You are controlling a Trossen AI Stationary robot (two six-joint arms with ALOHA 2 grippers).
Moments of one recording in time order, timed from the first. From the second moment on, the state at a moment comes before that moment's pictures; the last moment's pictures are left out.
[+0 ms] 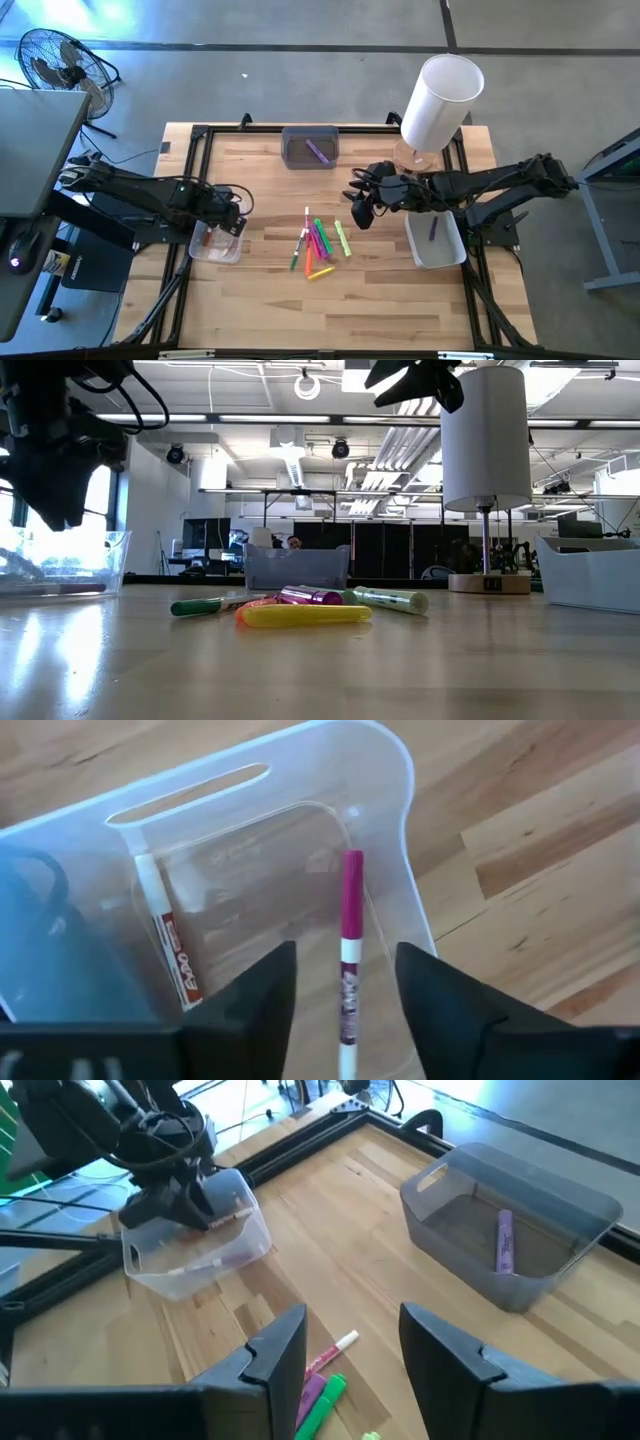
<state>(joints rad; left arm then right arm) -0.20 0.90 0.66 -1.07 -0.17 -1.31 0.14 1.32 1.13 -0.36 0.46 0.60</state>
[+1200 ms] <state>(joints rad) -0.20 0.88 0.92 -0.80 -0.32 -0.54 0.11 1.81 1.67 -1.15 0.41 0.76</state>
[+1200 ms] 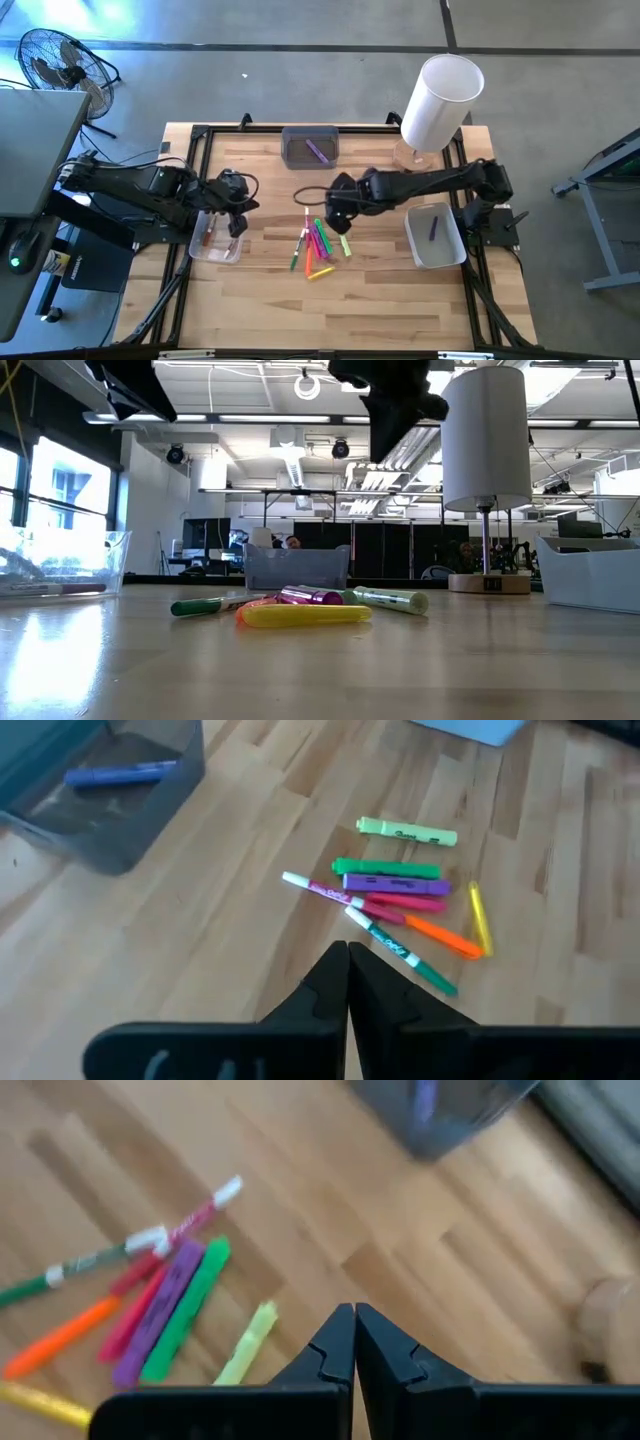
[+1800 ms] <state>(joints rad) -0.29 1.33 1.07 -0.73 -0.33 -0.76 0.07 1.27 0.91 -0.55 0.34 0.71</state>
